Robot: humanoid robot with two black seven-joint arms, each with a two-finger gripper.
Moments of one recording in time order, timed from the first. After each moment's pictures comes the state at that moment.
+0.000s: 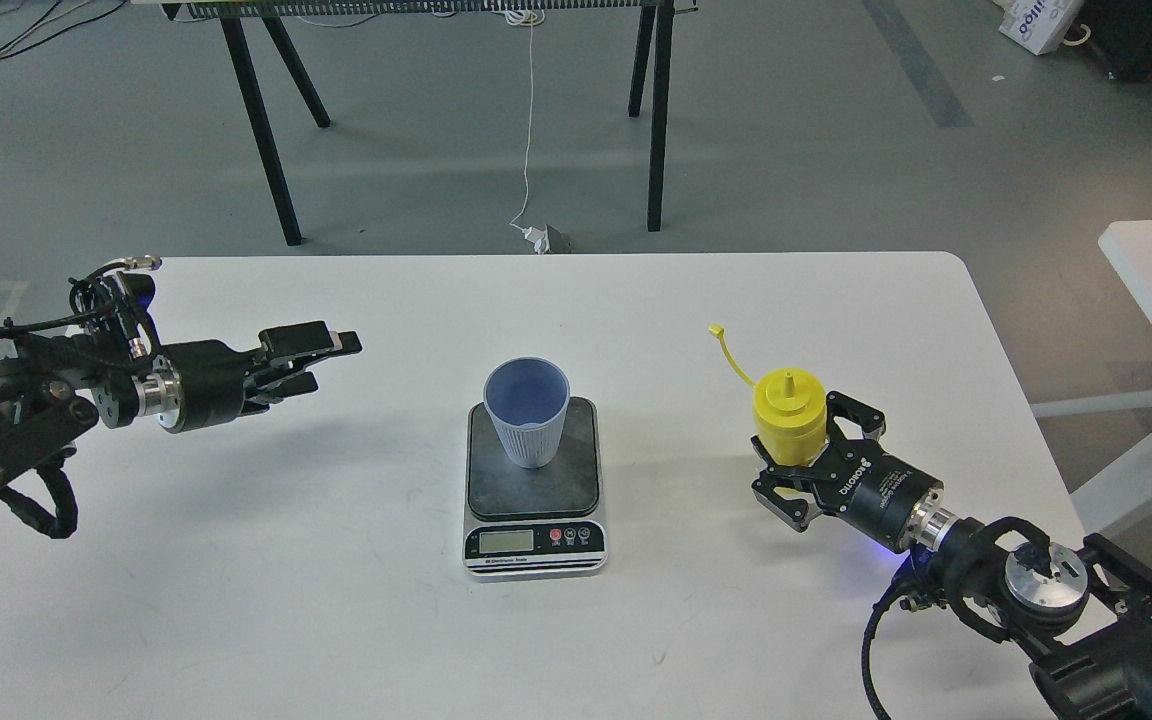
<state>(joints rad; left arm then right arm) -0.81 0.61 -0.24 -0.75 1.04 -0.49 -0.49 0.30 -0.30 0.90 0.86 0.42 0.49 -0.39</state>
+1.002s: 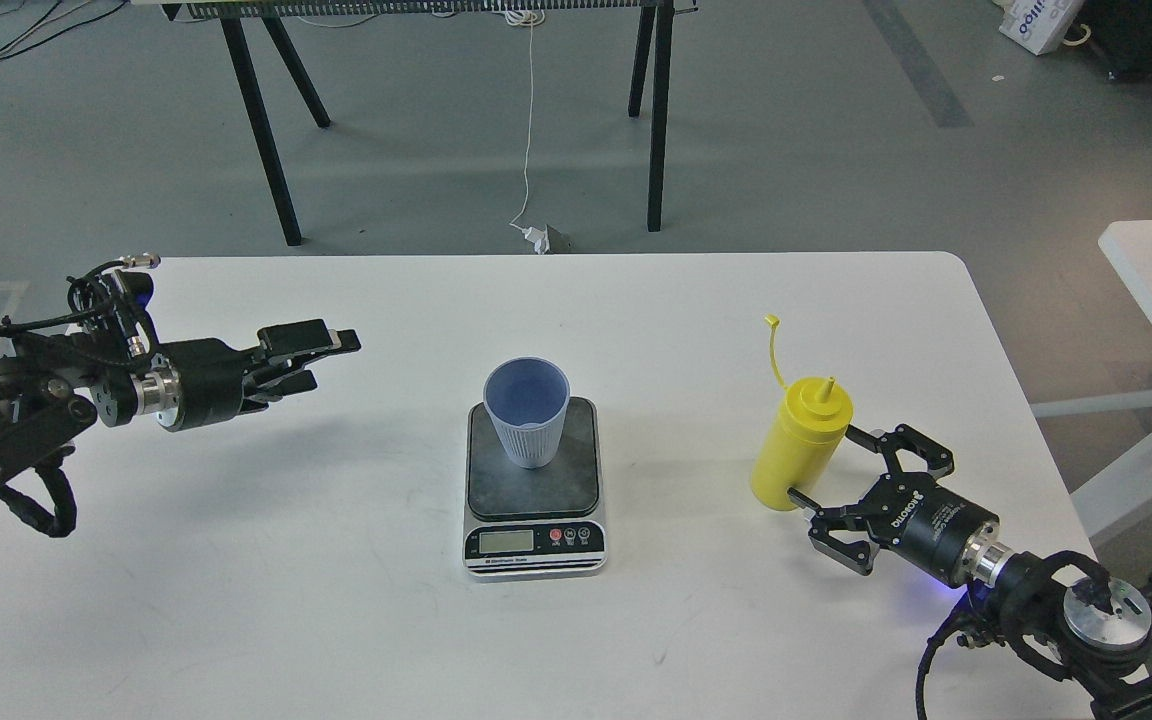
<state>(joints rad) -0.81 0.61 -0.24 -0.75 1.04 -0.49 -0.49 0.20 -0.41 0.92 0.89 0.42 0.49 -0.40</state>
